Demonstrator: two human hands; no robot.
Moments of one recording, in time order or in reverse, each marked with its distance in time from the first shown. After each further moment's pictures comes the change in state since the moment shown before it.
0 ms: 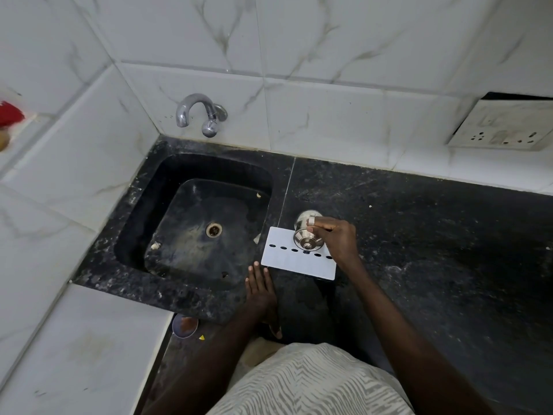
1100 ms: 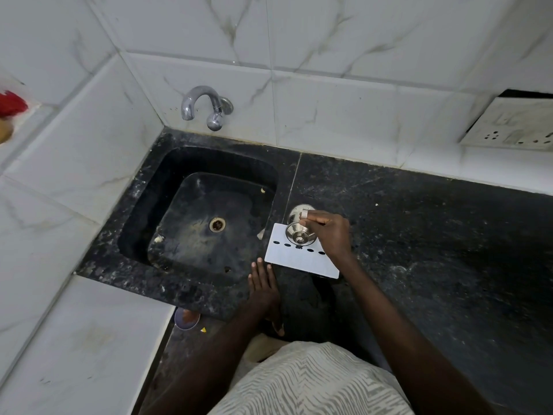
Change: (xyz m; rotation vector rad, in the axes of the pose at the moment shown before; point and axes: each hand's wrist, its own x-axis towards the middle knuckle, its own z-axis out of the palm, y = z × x) left_hand 0.002 0.001 -0.002 -0.012 -0.032 -0.012; right_hand 0.004 -0.018 0.024 0.051 -0.030 -0.005
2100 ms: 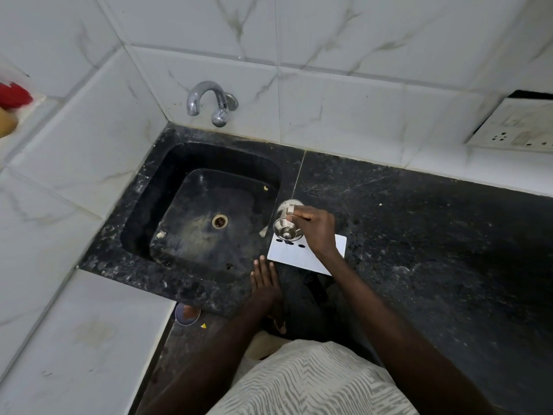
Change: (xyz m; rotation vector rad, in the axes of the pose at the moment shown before) left_hand -0.008 0.002 -0.002 -0.044 0.038 0.012; right_hand -0.001 -0.017 0.038 0.017 -0.018 -0.062
